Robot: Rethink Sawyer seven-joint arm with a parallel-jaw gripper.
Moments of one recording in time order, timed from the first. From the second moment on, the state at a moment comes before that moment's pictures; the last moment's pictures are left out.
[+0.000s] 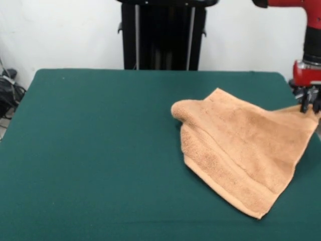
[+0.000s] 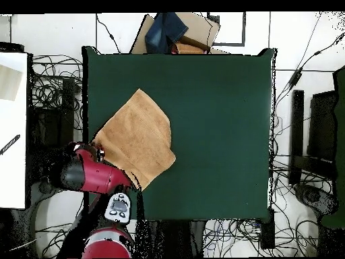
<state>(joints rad) 0.25 -0.59 0.04 1.94 0.56 -0.01 1.67</state>
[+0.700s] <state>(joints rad) 0.12 -0.59 0.09 1.94 0.54 -0.09 1.67</state>
